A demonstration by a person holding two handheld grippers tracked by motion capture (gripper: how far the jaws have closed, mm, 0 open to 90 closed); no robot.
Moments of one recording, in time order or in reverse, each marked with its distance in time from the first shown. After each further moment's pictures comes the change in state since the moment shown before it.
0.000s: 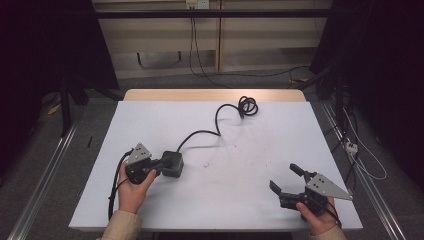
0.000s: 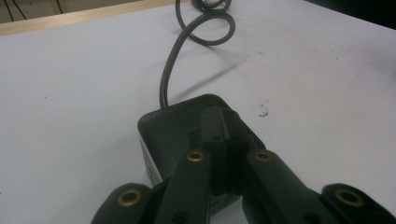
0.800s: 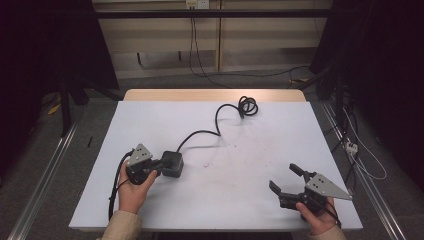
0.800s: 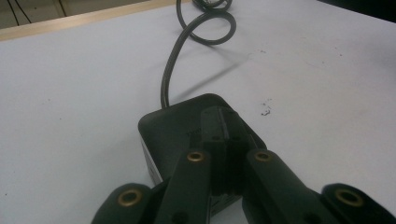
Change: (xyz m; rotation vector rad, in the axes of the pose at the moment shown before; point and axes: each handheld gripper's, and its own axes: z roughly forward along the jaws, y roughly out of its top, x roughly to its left) left arm -0.002 0.000 0.000 0.000 0.013 0.021; right arm 0.000 0.000 0.000 0.001 0.001 0.000
